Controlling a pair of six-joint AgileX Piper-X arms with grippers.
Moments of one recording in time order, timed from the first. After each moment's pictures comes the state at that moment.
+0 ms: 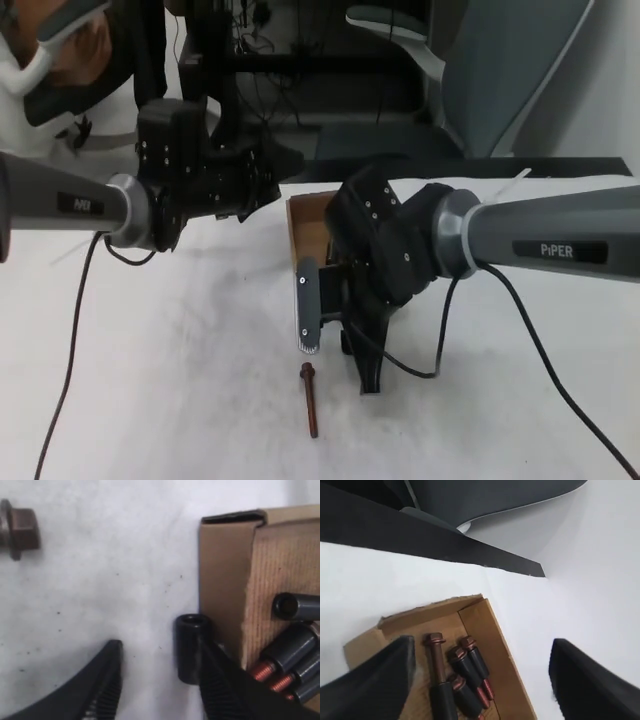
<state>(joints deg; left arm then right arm) -12.6 119.4 -70.4 -21.0 43.1 -38.5 36.6 113.0 -71.6 27.0 9.3 -60.0</state>
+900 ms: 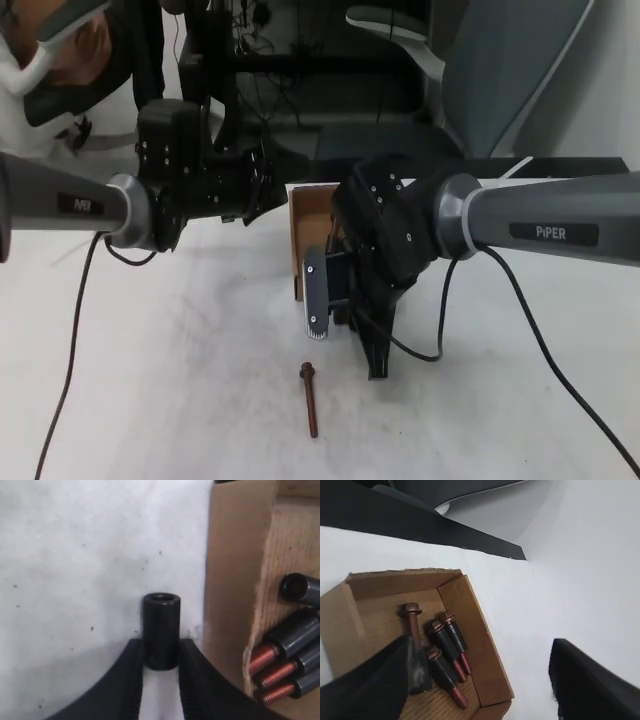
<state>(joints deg) -12.6 119.4 -70.4 -21.0 47.7 -39.4 34.5 114.5 -74.6 29.8 8.6 -62.9</state>
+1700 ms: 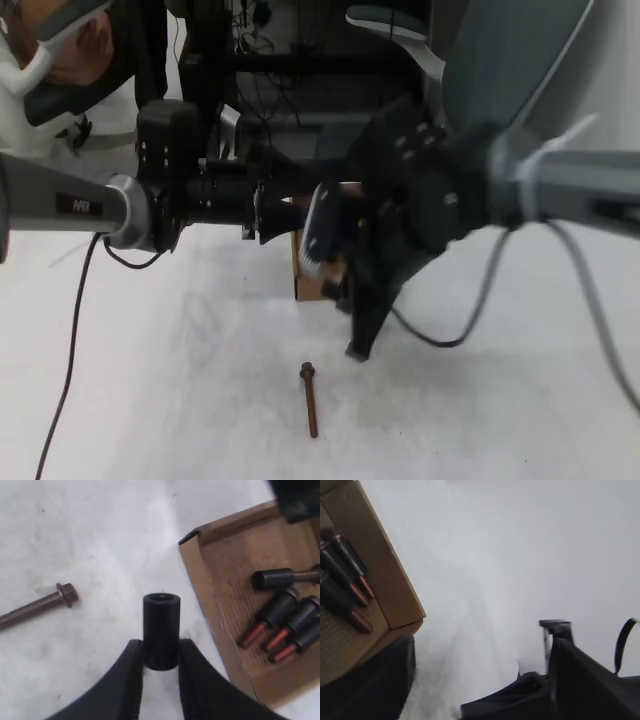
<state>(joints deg) -12.6 118.9 -69.5 -21.0 71.2 -44.1 34.2 99.8 -69.9 33.9 -1.8 -38.4</state>
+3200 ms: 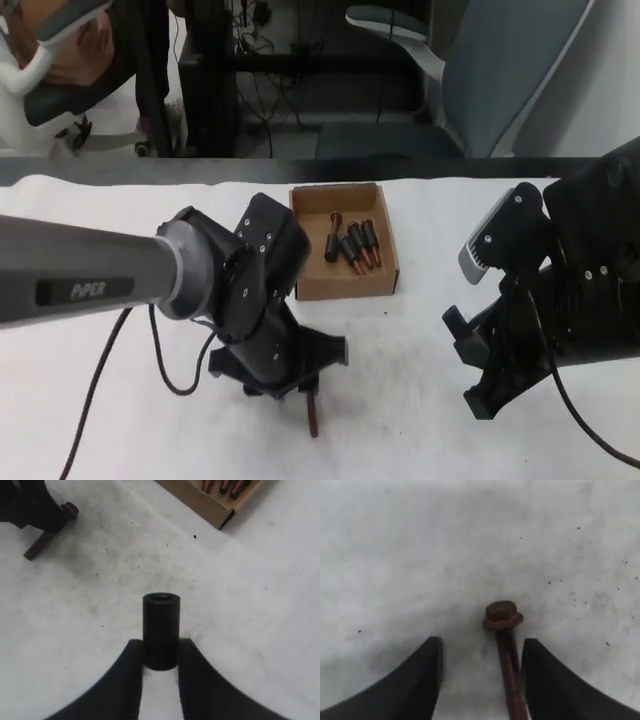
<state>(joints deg) -35.0 101.9 -56.3 27.0 6.2 -30.8 26.3 66.9 -41.8 33.7 -4.8 -17.3</state>
